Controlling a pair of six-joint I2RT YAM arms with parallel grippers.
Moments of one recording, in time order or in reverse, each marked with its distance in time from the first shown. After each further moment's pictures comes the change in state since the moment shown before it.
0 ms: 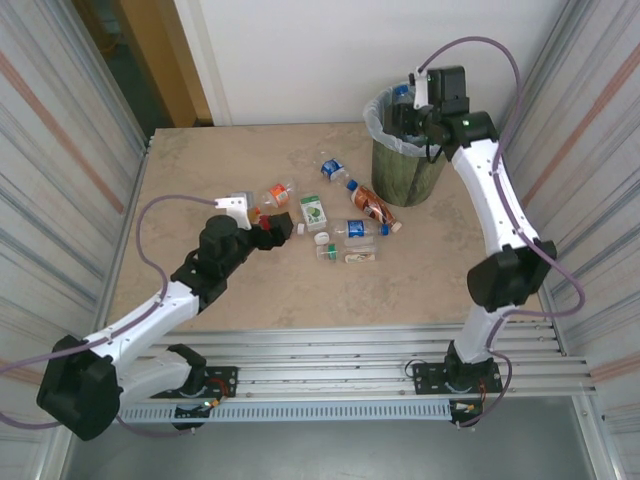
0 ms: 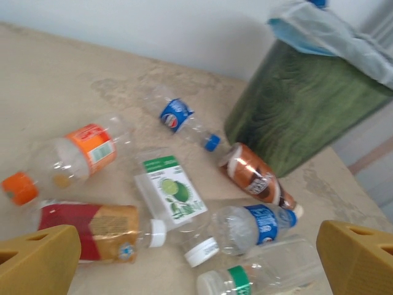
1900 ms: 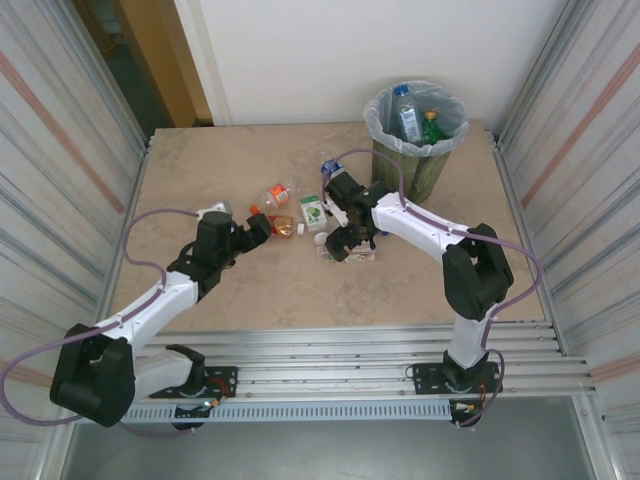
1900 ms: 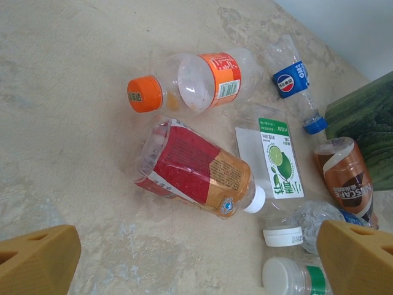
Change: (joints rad) left arm 0.148 0.081 0.003 -0.206 0.007 -0.240; right arm 0.426 0.081 -0.507 -0.144 0.140 -0.136
